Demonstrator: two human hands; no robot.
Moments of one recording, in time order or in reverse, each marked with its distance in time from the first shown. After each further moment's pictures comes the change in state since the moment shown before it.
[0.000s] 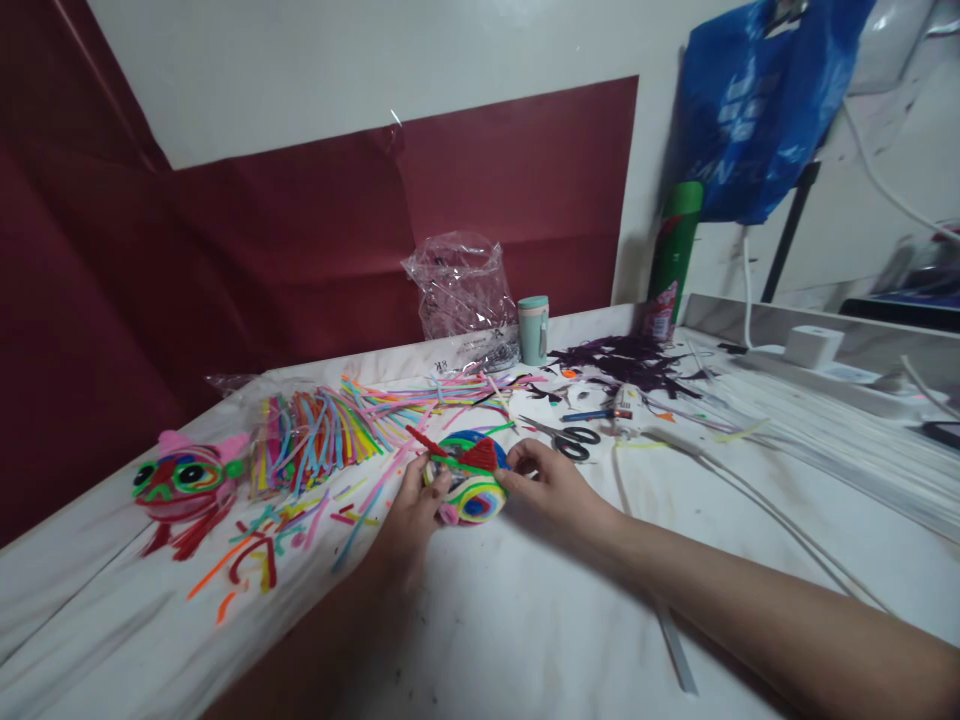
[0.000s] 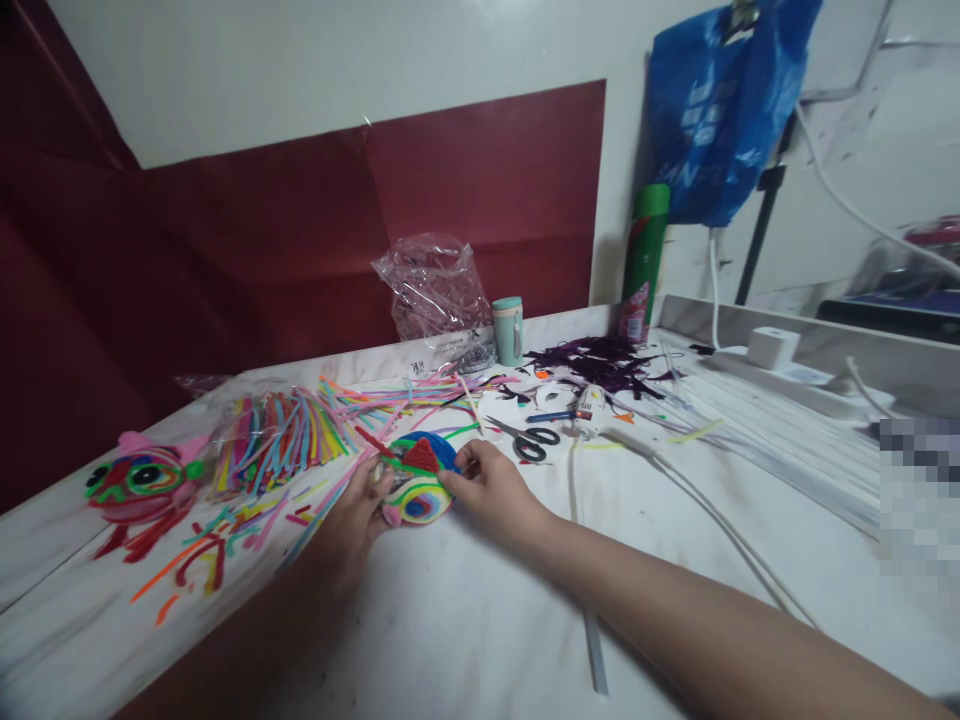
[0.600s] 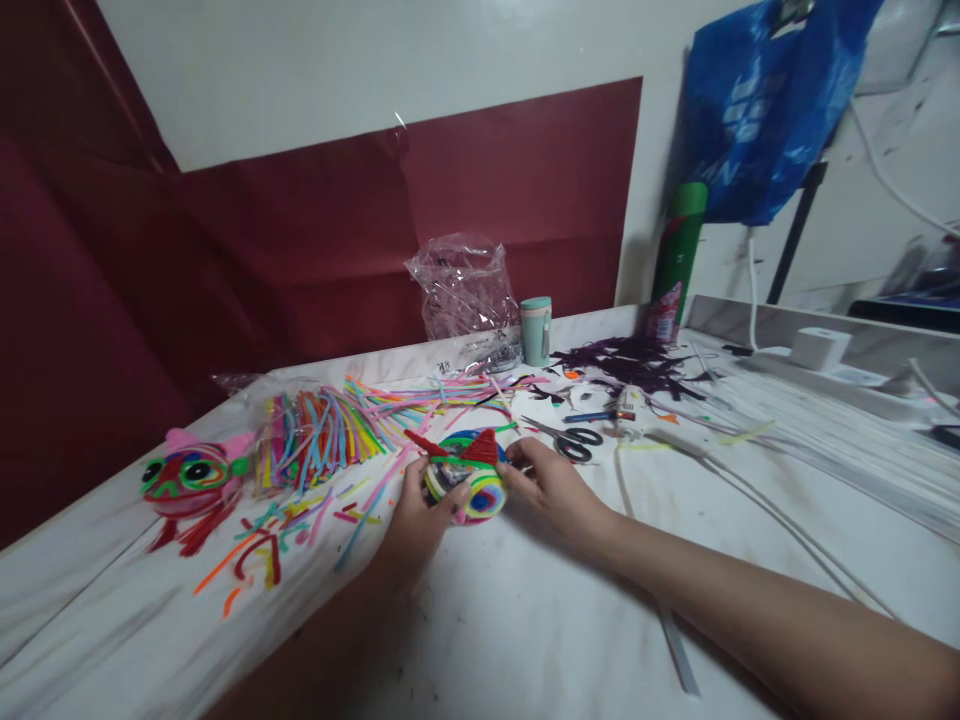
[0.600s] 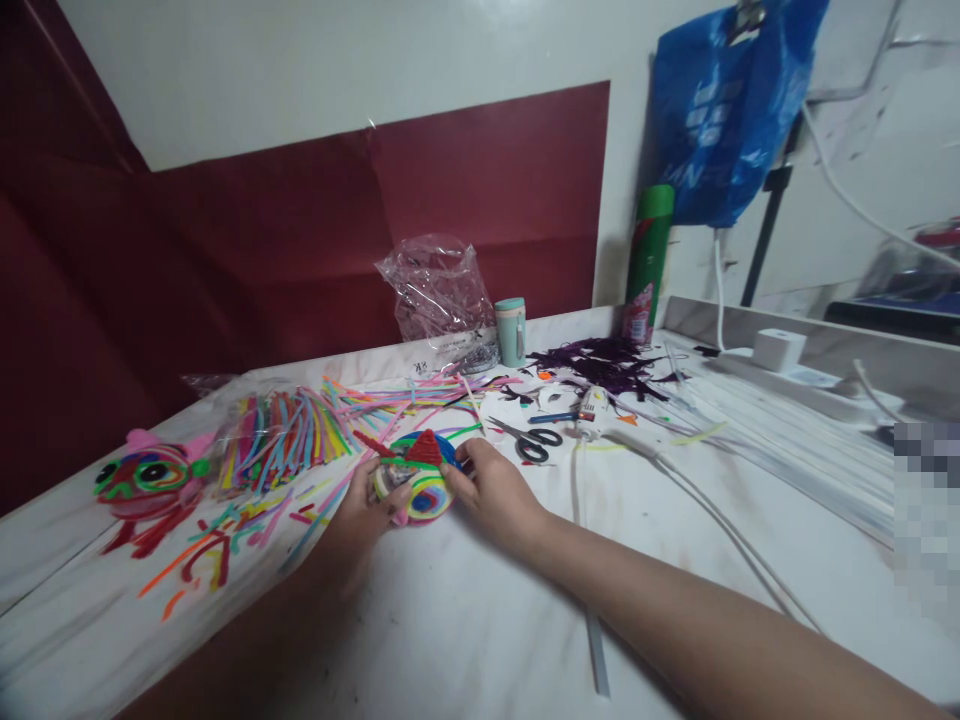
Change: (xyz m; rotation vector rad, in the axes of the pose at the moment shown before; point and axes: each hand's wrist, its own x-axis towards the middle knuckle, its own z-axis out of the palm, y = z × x) left_hand -0.001 -0.004 0.002 0.123 0.054 0.072; right_hand 0.000 -0.003 -0.002 -0.167 -0.031 -0.079
